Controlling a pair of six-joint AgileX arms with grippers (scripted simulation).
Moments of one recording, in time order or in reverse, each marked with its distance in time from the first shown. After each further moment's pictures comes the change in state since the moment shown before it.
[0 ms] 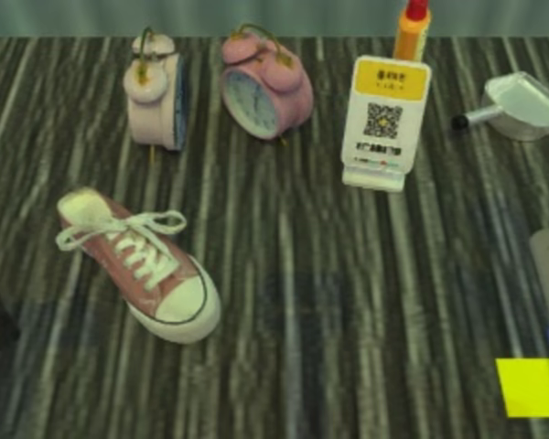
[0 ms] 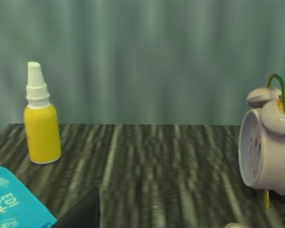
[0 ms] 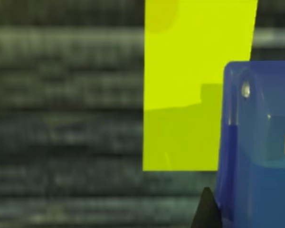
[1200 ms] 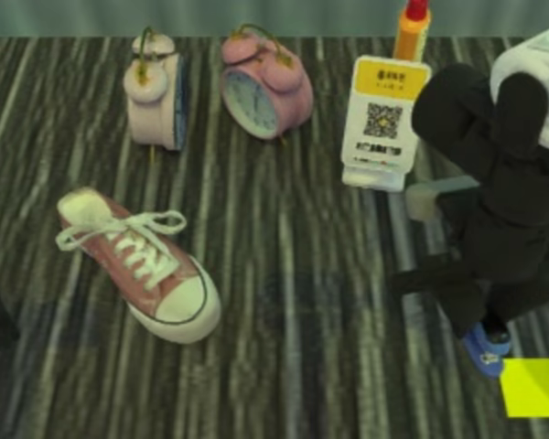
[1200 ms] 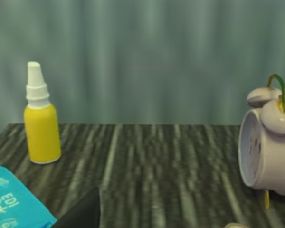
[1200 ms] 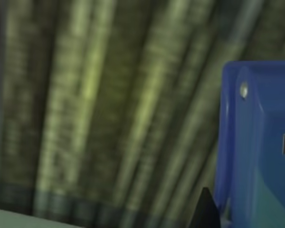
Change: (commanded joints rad) left arm 0.000 0.000 0.000 0.000 0.000 0.000; right arm 0.314 0.334 0.332 -0.139 -0.098 1.637
